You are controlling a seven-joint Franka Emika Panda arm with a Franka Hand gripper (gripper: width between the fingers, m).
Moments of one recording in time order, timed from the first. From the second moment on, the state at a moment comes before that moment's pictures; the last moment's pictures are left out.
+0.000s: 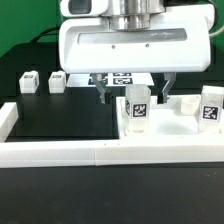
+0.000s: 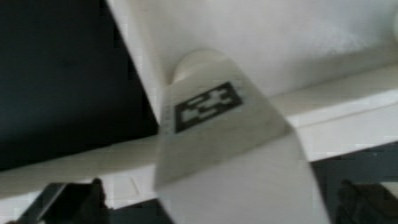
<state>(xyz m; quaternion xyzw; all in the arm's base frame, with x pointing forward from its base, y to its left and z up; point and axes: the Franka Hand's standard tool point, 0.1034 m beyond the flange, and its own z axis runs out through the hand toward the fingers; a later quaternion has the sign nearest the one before) 0.634 0.000 0.080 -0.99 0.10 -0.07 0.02</state>
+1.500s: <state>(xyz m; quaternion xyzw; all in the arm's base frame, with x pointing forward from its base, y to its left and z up) 0.630 0.000 0.076 -0.92 0.39 -0.04 0.04</state>
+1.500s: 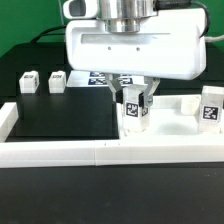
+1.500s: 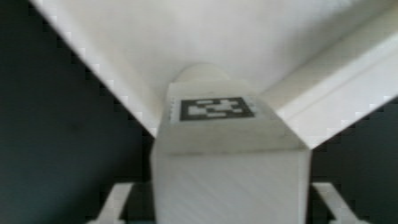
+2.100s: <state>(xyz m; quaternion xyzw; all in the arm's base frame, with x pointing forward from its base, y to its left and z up) 0.622 -0.006 0.073 -0.67 0.74 0.00 0.10</state>
